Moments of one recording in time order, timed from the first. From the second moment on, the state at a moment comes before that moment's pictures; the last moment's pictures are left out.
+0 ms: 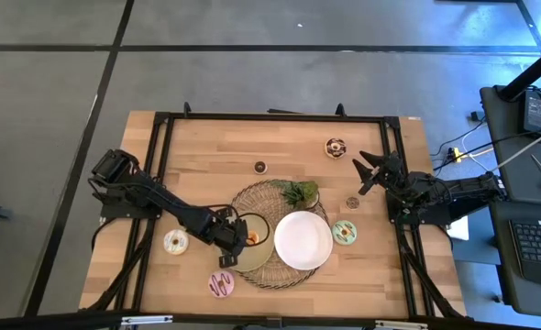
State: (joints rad) left arm -0.44 1.70 0.97 -0.49 -0.19 -0.63; right arm 0.14 0.04 0.01 0.06 0.87 0.13
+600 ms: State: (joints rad) left arm -0.44 1.70 0.97 -0.50 -0.19 -0.66; right arm 0.14 0.04 0.01 0.06 0.87 0.13
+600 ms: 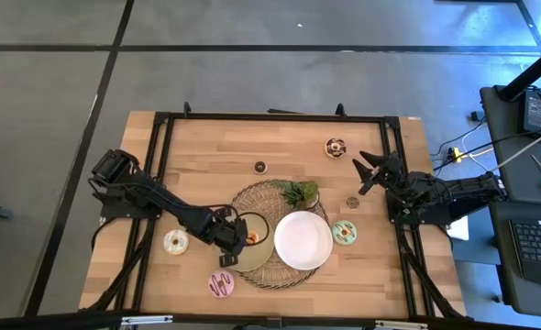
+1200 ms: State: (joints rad) left arm -0.44 1.65 0.97 -0.51 -0.18 -0.62; right arm 0.14 0.04 0.01 0.06 0.87 0.13
